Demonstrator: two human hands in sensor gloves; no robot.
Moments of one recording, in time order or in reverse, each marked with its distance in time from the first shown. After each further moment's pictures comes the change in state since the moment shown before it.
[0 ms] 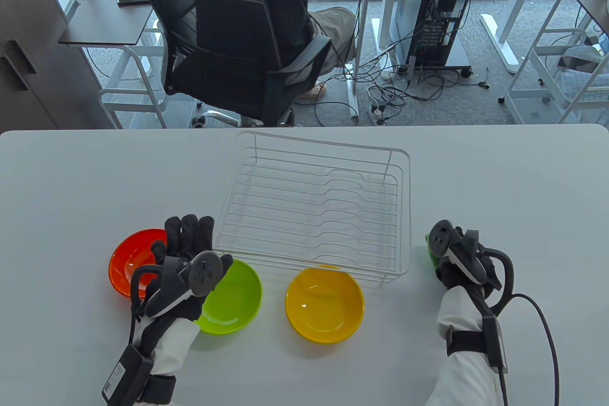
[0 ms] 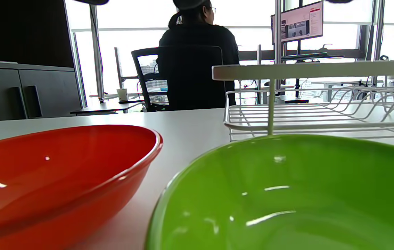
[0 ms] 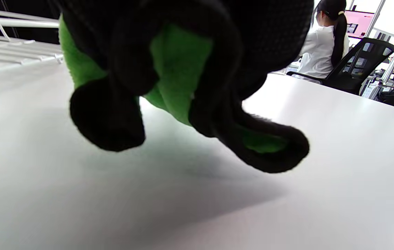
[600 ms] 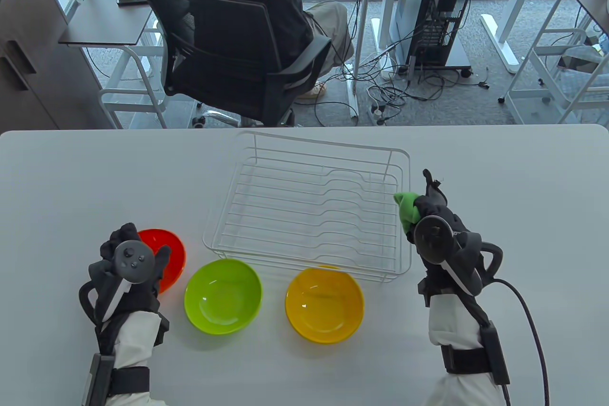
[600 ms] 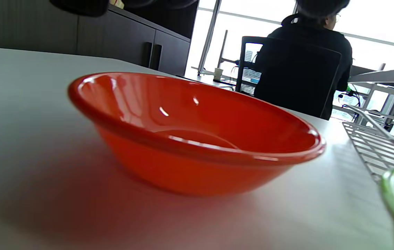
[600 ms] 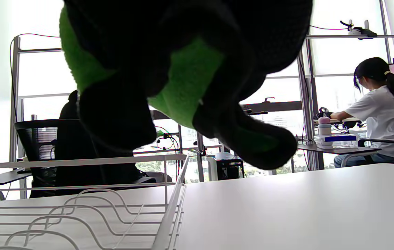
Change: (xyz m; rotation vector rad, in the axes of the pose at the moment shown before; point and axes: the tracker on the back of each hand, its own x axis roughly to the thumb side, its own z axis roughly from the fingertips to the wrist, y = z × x) left_hand -0.106 -0.030 0.010 -0.017 0.472 0.256; right_hand 0.049 -0.094 0.062 -0.387 -0.230 -0.256
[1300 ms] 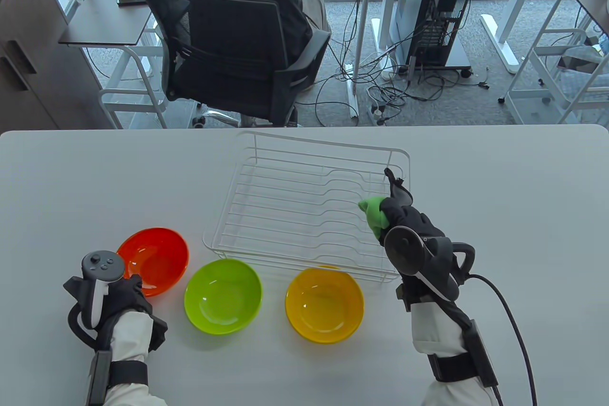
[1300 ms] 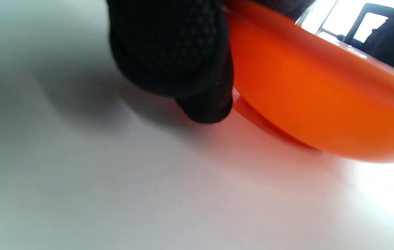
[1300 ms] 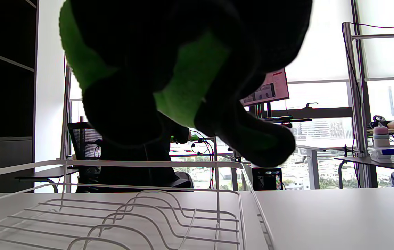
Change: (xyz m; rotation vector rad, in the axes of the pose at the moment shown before) left_hand -0.052 -0.031 -0.012 -0.148 0.378 0.293; right_hand 0.039 -0.002 0.013 0.002 -0.141 -0.008
